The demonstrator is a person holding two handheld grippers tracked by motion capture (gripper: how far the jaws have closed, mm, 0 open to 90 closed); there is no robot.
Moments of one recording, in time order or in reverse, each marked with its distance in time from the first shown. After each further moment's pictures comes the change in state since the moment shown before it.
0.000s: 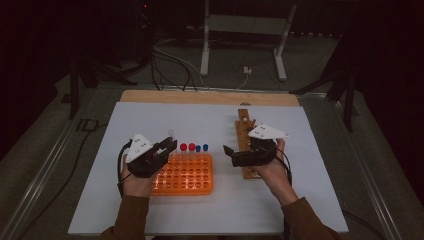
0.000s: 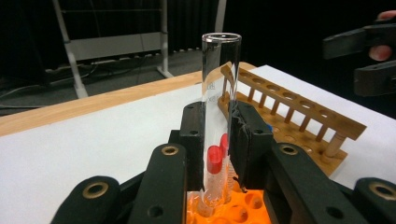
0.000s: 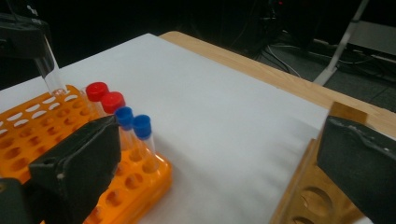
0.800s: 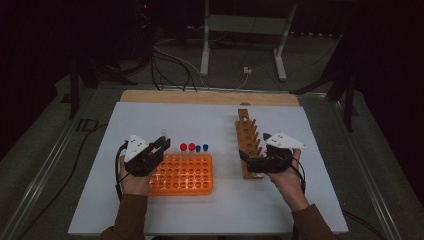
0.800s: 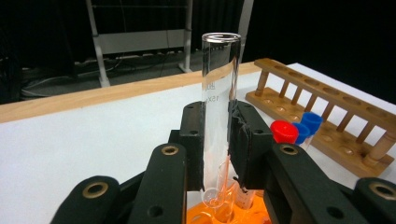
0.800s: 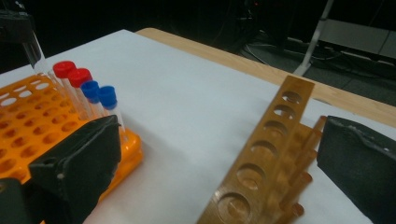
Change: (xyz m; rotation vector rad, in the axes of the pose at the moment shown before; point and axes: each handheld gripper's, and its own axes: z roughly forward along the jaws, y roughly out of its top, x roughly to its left) left arm 0.016 -0.020 0.009 0.011 0.082 -0.033; right arm -0.019 -0.027 -0.027 -0.014 -0.080 0.020
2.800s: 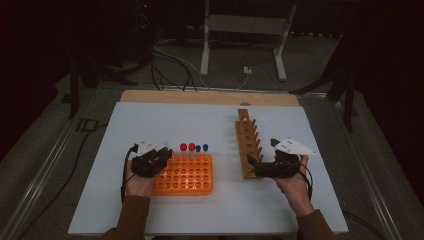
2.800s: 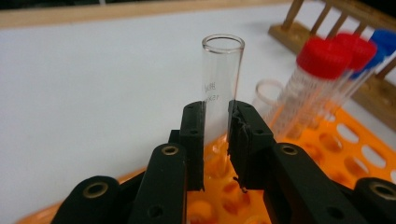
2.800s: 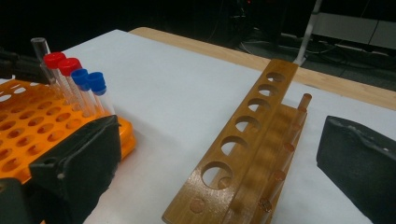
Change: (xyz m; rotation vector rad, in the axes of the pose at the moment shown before) left arm 0.004 -0.027 0.025 0.290 0.032 -0.058; right arm -0.010 -0.018 -0.013 -0.008 -0.011 0.045
